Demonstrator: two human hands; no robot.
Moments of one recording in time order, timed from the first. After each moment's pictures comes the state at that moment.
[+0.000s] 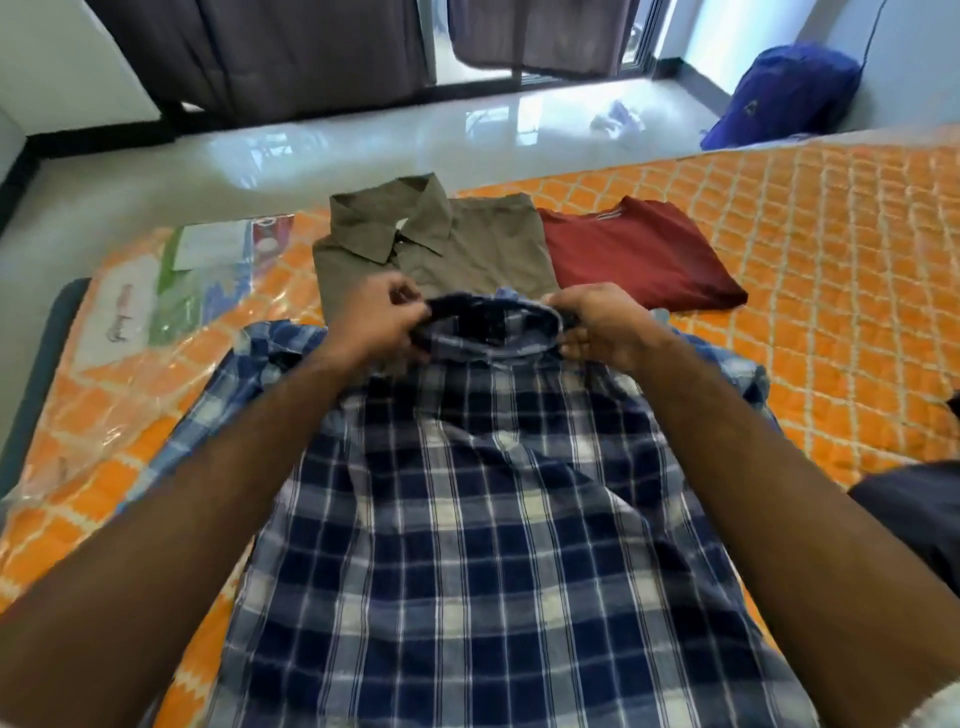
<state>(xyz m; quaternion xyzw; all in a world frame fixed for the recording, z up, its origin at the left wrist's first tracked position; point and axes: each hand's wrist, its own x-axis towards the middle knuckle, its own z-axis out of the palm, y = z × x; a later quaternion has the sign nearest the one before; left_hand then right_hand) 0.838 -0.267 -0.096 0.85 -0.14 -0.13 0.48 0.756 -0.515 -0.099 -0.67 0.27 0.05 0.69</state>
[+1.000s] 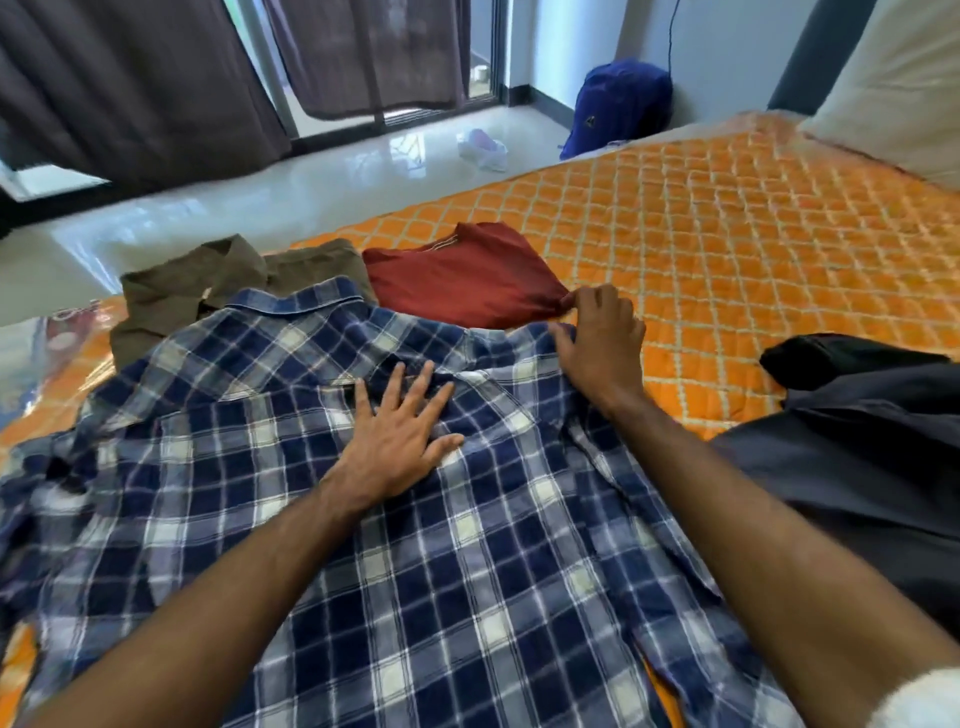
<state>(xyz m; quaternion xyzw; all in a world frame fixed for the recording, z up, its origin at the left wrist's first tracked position) 0.757 -0.435 -0.196 0.89 -0.44 -0.09 -0.07 0.656 -0.687 -0.152 -0.92 0.30 -0.20 0.12</state>
